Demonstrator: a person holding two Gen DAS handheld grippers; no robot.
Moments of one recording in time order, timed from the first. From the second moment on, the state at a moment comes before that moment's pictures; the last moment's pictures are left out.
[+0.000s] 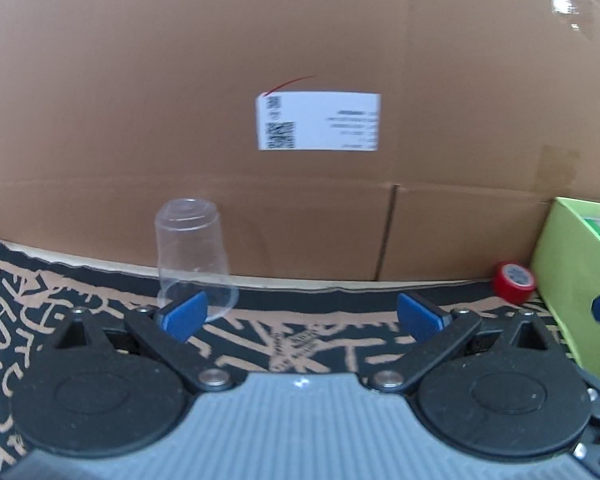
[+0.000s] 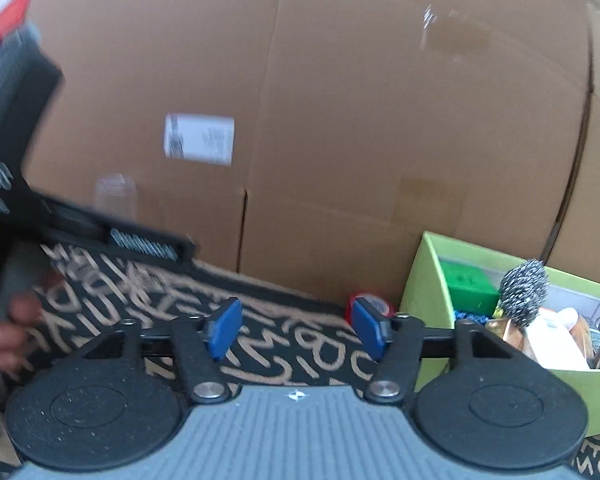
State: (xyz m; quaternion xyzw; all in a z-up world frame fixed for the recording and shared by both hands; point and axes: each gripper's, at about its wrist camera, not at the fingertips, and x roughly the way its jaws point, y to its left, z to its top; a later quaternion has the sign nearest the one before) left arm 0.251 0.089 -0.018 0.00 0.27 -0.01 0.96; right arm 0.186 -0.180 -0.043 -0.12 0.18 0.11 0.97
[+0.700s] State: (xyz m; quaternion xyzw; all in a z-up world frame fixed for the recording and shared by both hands) left arm 0.313 0.157 -0.036 0.00 0.29 0.03 0.96; right arm 0.292 -0.171 -0.076 -0.19 0.25 0.01 0.95
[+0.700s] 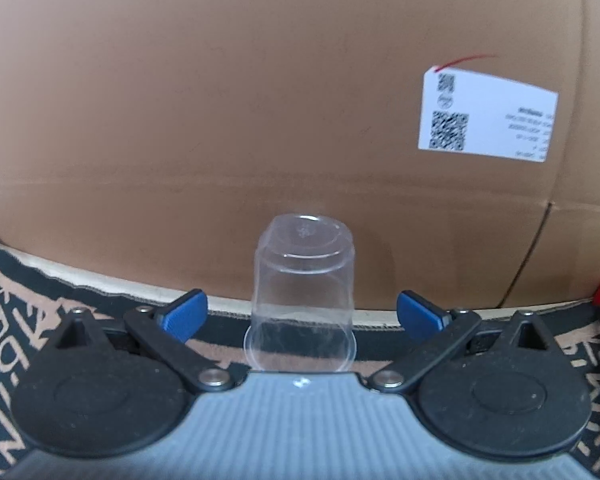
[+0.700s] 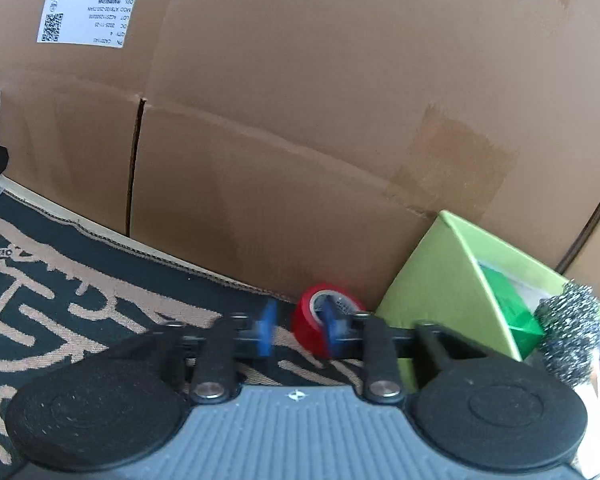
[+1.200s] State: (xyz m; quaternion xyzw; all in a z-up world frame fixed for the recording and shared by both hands) left arm 0.308 0.155 -0.045 -0.01 0.32 -0.08 0.94; right arm 0.253 -0.165 -0.060 -0.06 0.28 0.27 0.92
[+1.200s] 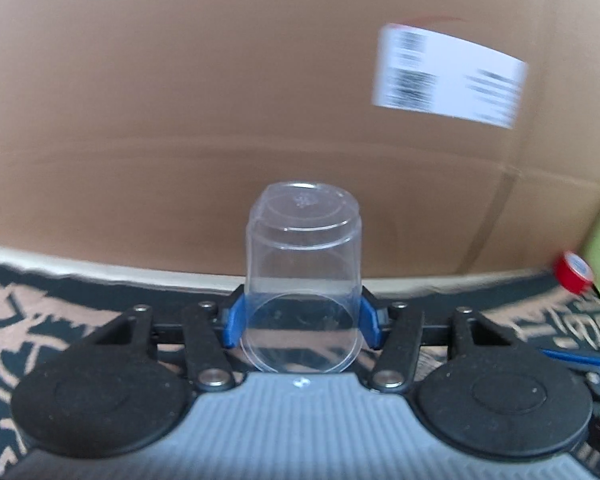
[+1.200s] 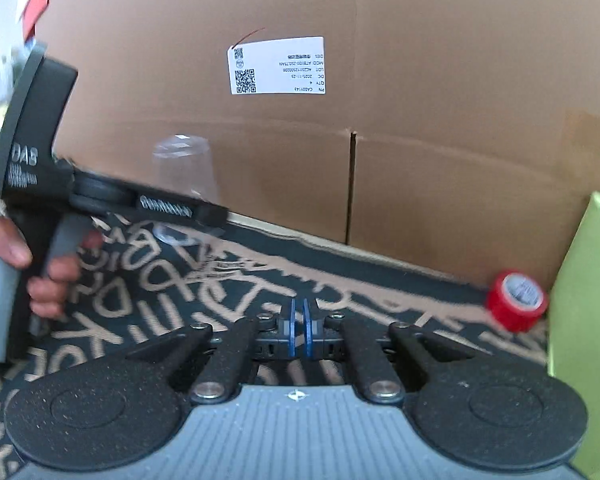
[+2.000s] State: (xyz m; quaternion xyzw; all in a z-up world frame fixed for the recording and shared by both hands) left arm 0.303 0.119 -0.043 0.03 0.32 -0.11 0.94; right arm 0.304 -0.163 -0.077 -0.17 0.26 0.01 0.95
